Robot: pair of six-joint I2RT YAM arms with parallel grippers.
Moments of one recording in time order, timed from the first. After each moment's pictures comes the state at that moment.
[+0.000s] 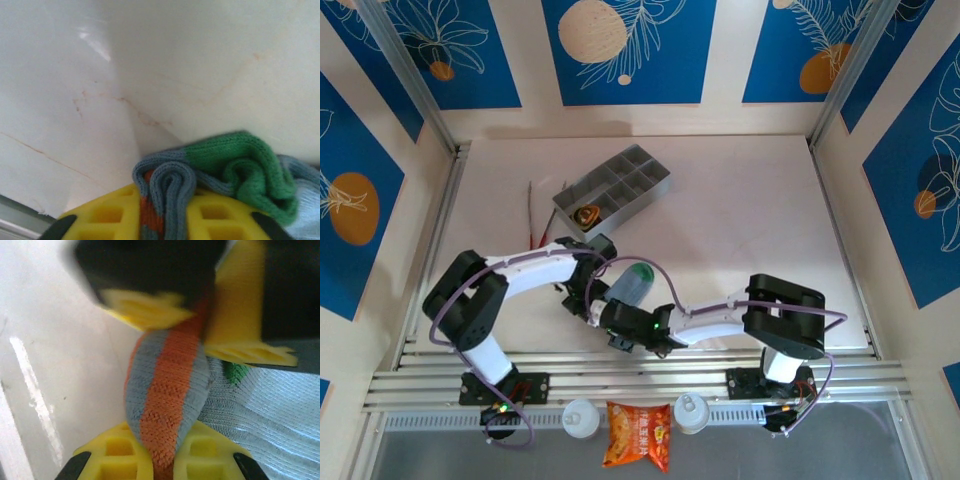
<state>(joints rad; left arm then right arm) -0.73 1.65 0.93 -0.85 0.21 -1.59 1.29 1.70 0.79 -0.06 0.24 0.03</state>
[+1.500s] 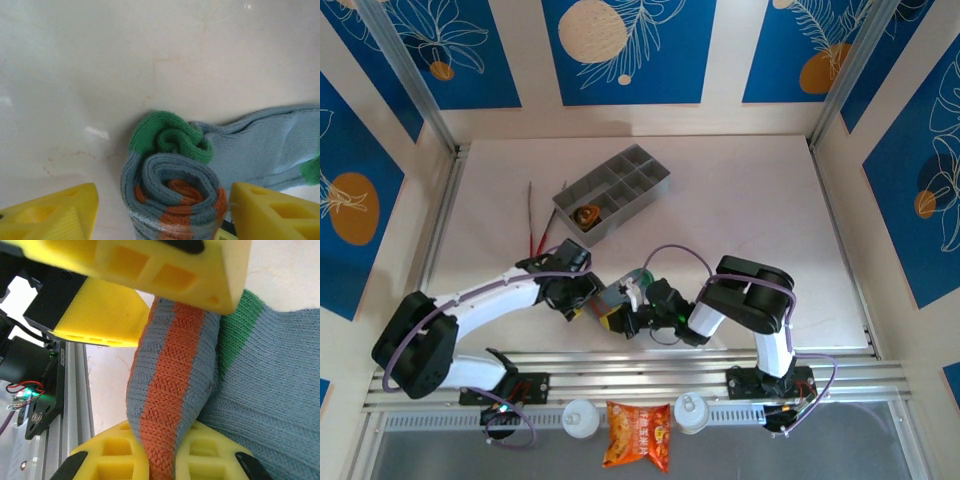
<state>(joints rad) -0.66 1.32 0.68 -0.55 0.15 -1.32 1.01 1.95 0.46 1.03 -0.41 0.59</state>
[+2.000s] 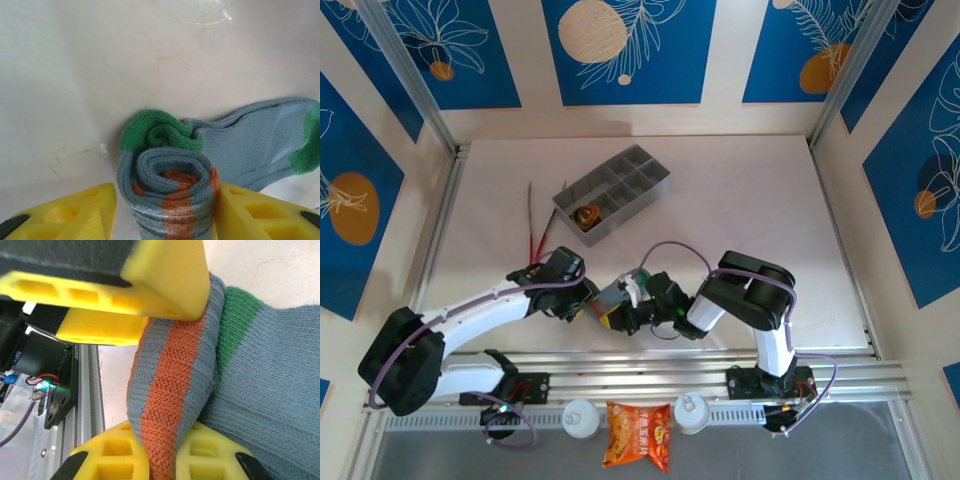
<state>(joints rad) -0.67 1.24 0.59 -0.46 0.14 -1.33 0.96 1.96 0.49 0.98 -0.53 0.60</state>
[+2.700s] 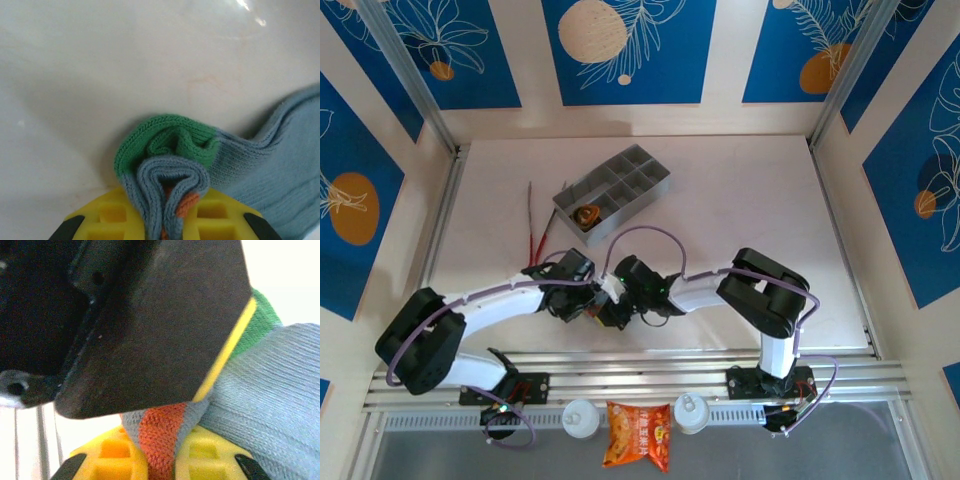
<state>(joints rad) -0.71 1.38 0.62 -0.49 0.05 -1.31 1.00 1.85 0.85 0.15 -0.43 0.14</state>
